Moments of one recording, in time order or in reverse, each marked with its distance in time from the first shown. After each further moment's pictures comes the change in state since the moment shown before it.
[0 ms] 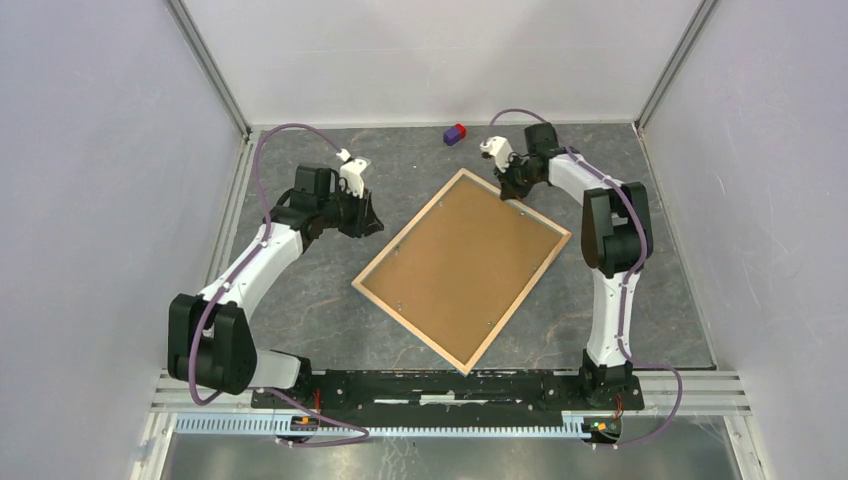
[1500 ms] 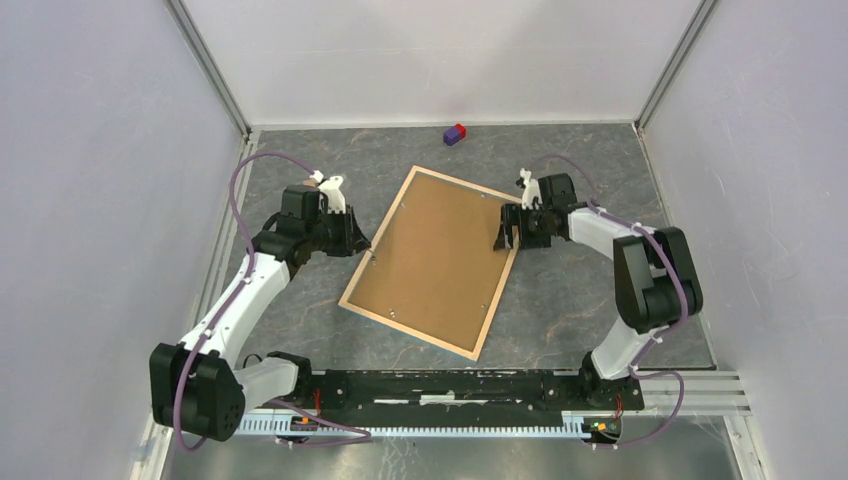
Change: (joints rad) left arm 0.006 -0.238 -0.143 -0.109 -0.147 -0.269; right arm 0.047 -0.497 -0.705 0.179 0.044 0.877
